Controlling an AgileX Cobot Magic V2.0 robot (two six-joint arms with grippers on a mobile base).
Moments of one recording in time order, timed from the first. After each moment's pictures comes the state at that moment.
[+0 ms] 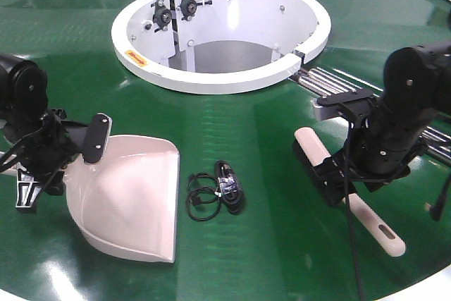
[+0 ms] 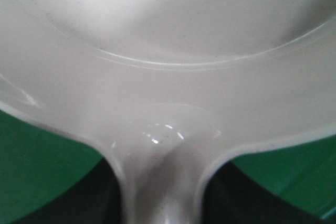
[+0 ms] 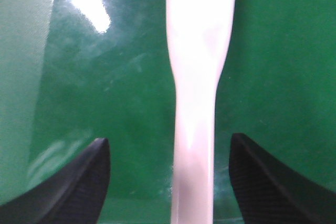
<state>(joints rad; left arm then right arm) -0.20 1.75 -1.25 0.14 1.06 1.30 0.27 1.65 -1.22 -0.02 1.13 -0.01</state>
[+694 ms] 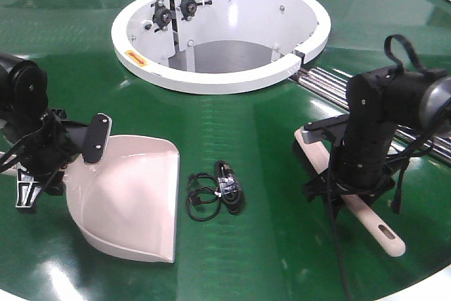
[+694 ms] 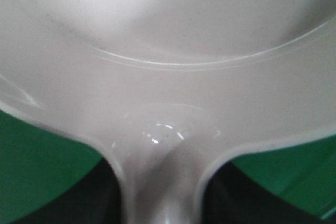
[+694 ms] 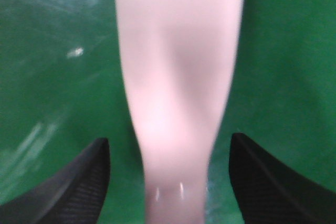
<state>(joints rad) -0.20 1.75 -1.25 0.14 1.06 1.30 0.27 1.85 -1.25 -0.08 1.11 0.02</state>
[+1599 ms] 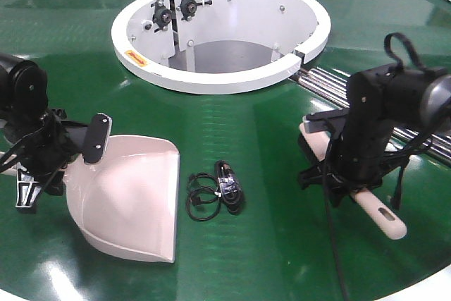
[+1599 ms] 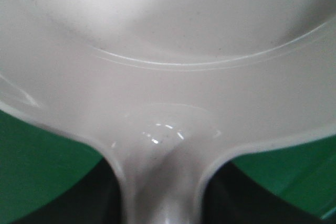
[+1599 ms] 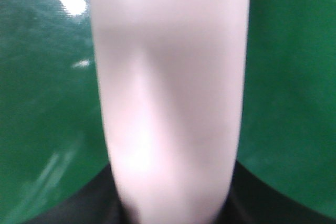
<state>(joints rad) -0.20 1.75 -1.25 0.14 1.06 1.30 0.27 1.82 -1.26 -0.08 1.08 0.14</state>
